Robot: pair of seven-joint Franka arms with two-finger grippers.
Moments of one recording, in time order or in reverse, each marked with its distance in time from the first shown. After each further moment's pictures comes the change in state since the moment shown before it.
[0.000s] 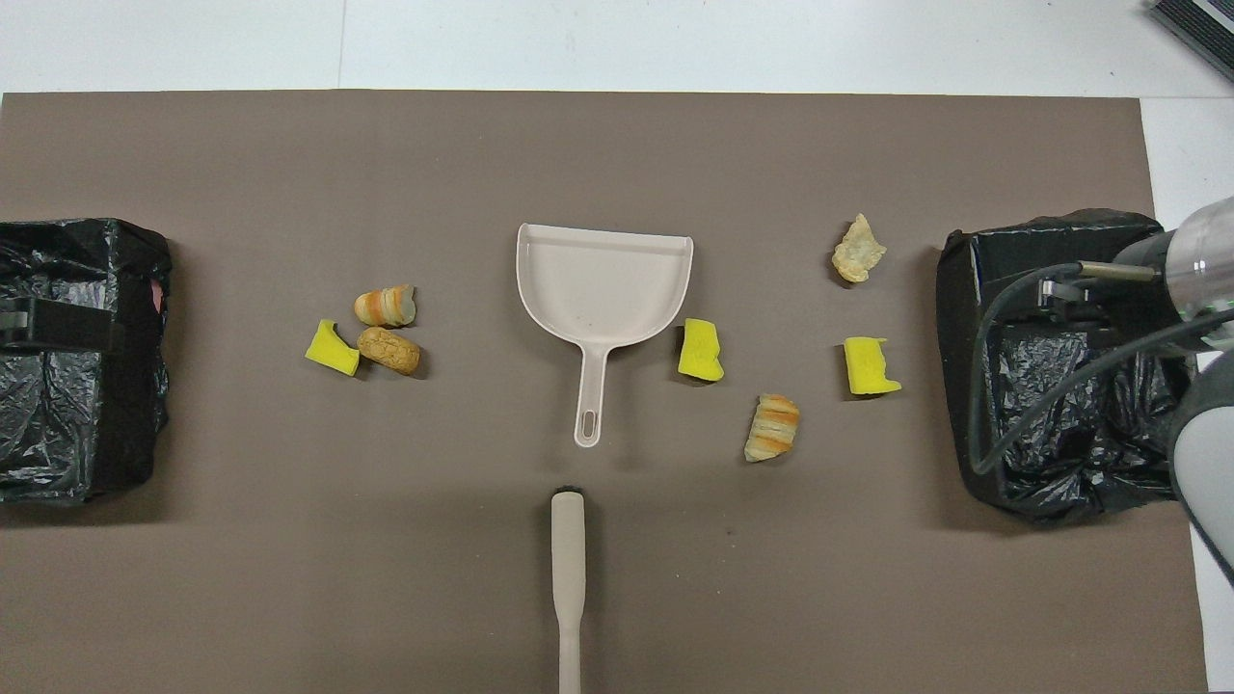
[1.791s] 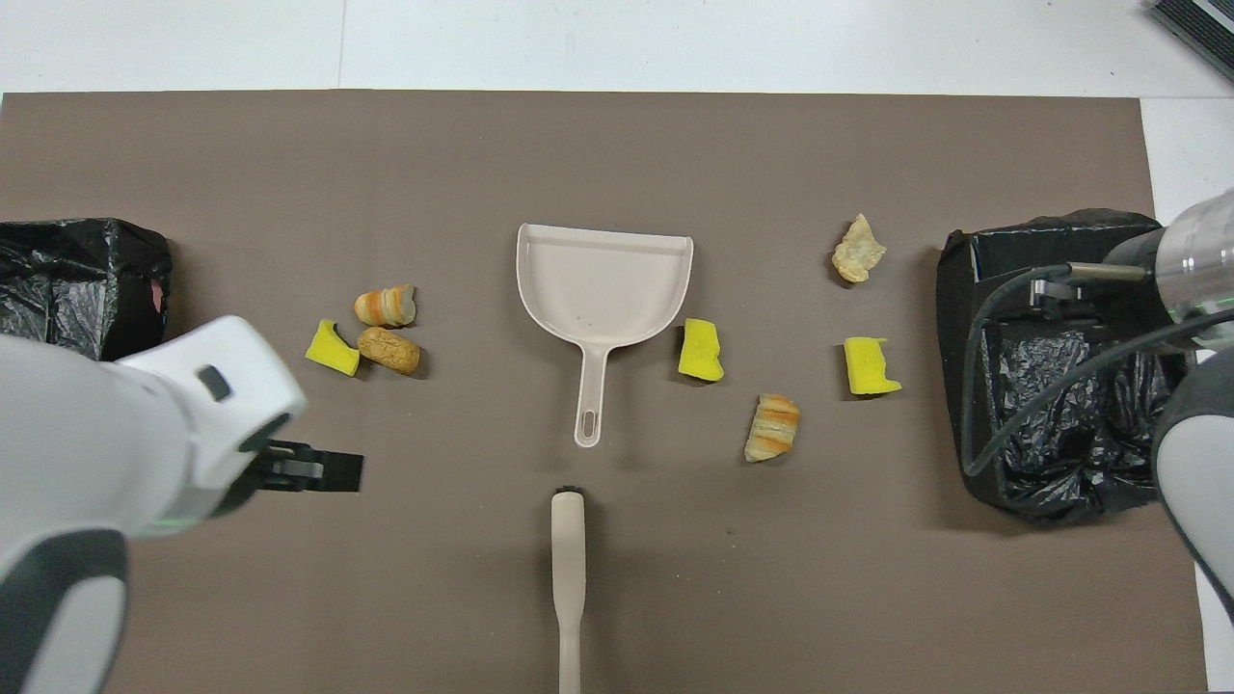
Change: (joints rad) left arm -0.332 -0.179 -0.027 -0.377 -0.032 0.114 -0.235; right arm 0.009 0.000 0.006 0.001 -0.013 0.013 -0.005
